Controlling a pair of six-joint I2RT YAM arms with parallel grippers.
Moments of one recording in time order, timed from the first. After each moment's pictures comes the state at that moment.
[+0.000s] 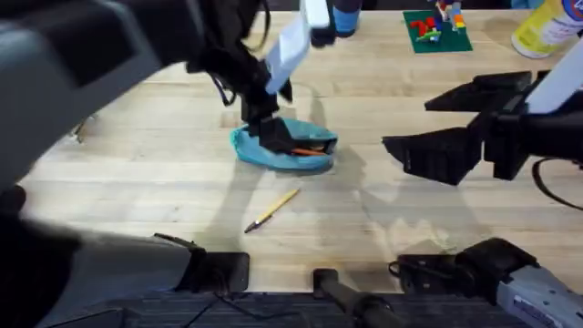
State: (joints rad) left arm -0.31 1.57 1.22 -0.99 0.50 1.10; right arm 0.34 0.80 1.06 -1.04 -0.37 -0.08
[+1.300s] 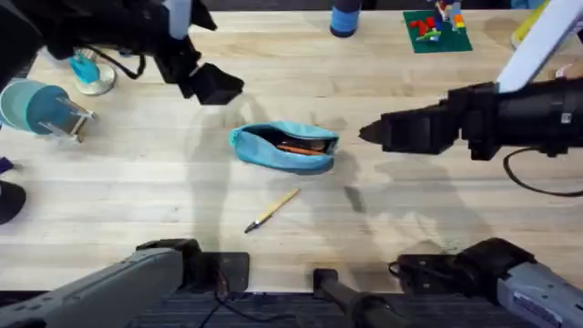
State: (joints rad) left arm 0.05 1.29 1.26 -0.91 0.51 1.06; right arm 0.36 0.90 1.06 -1.01 -0.51 0.23
